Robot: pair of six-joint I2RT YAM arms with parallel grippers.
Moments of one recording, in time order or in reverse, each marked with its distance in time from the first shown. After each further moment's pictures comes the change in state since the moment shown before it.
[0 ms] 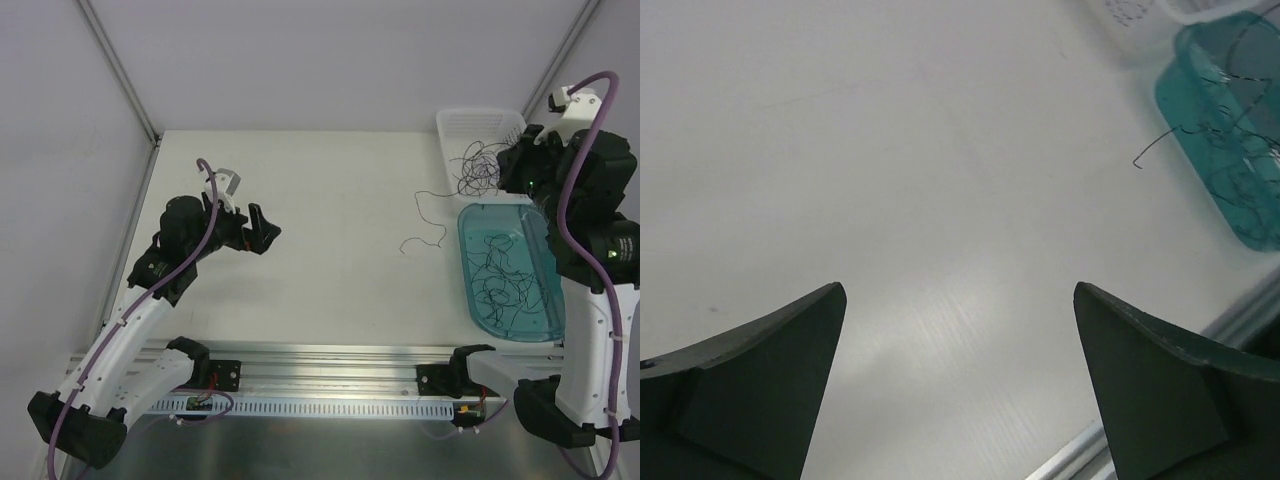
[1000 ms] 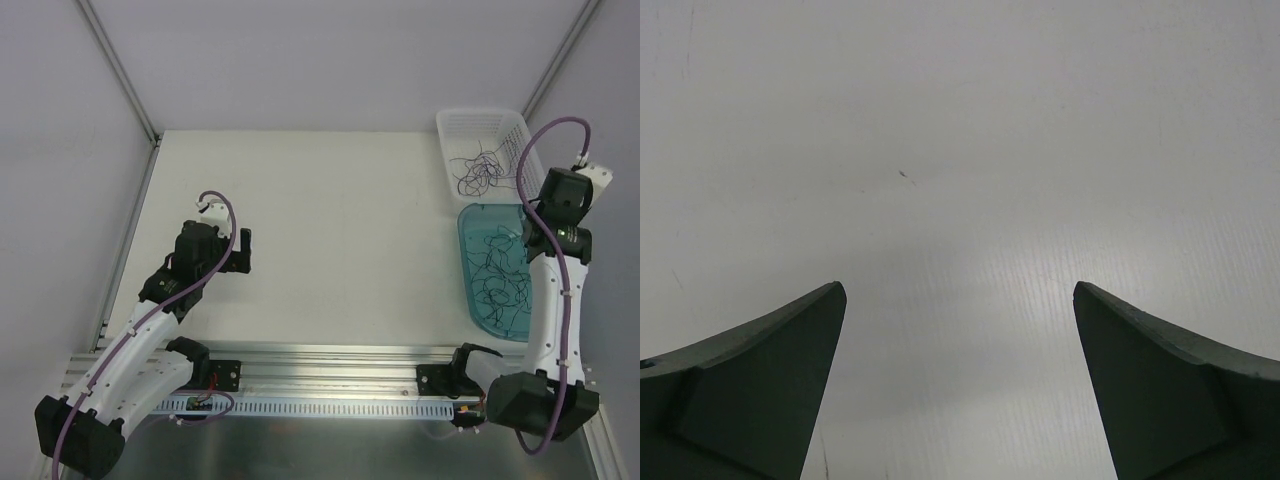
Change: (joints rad) left arm 0.001 -0.105 -0.253 -0.068 -0.504 0.138; right arm -0.380 -0.057 -0.528 0.231 0.522 0.016
